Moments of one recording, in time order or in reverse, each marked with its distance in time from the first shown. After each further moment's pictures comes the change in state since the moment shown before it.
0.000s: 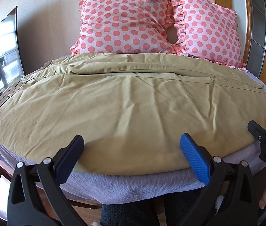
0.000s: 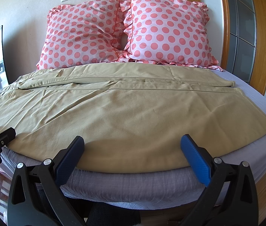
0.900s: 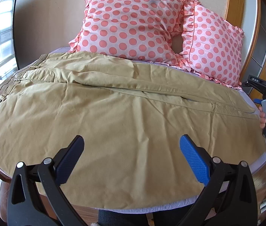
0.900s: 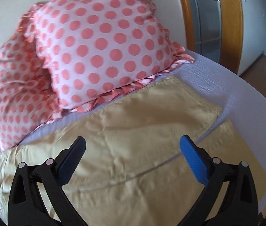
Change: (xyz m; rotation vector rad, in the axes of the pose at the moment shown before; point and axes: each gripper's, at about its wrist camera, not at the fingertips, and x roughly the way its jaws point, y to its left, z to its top) left arm 0.009 0.053 0.065 -0.117 0.069 -0.128; right arm 0.143 -0.161 0.179 0.446 0.192 -0.194
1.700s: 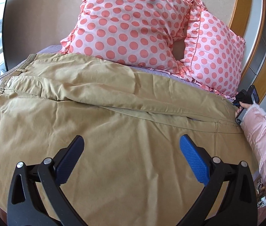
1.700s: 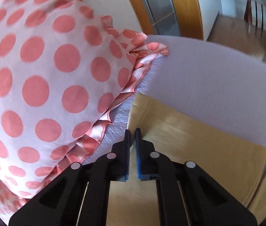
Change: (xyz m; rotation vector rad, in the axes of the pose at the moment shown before) left arm 0.035 0.027 0.038 -0.039 0.010 -0.101; right arm 0.144 -0.071 0.053 0.428 -0.014 -0.089
